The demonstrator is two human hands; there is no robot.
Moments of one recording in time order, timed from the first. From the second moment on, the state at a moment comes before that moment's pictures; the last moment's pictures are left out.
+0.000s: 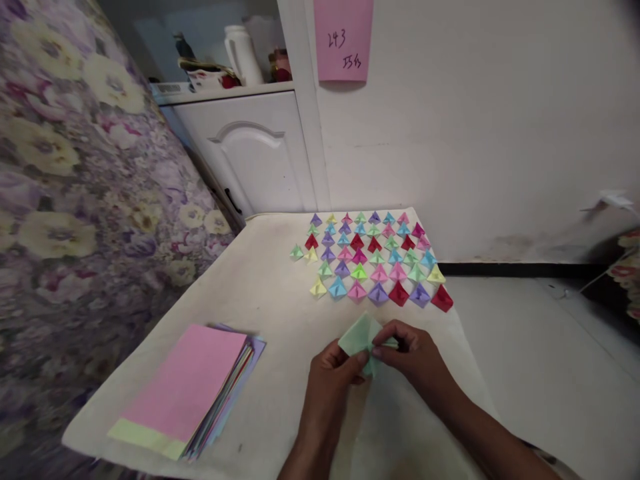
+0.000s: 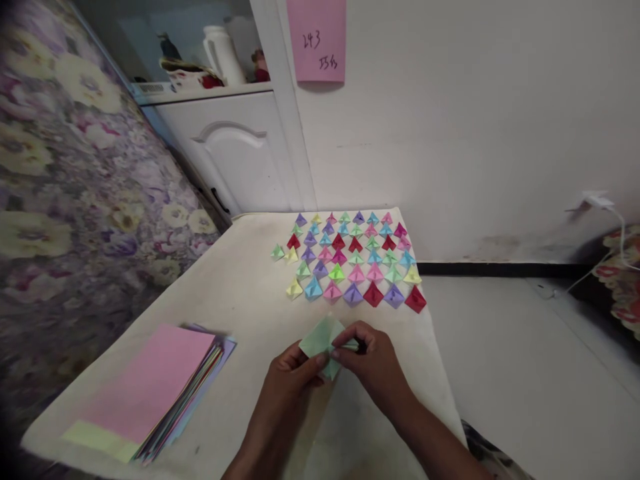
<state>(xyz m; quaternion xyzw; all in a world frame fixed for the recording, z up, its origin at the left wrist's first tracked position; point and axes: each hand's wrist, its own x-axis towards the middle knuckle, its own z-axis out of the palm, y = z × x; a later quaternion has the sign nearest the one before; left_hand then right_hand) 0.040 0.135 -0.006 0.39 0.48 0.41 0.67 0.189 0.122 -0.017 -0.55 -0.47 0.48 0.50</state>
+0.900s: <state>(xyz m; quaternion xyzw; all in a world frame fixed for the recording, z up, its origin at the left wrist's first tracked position) 0.043 0.134 -0.023 0.36 0.46 0.40 0.71 0.184 0.123 -0.019 -0.59 -0.47 0.43 0.50</state>
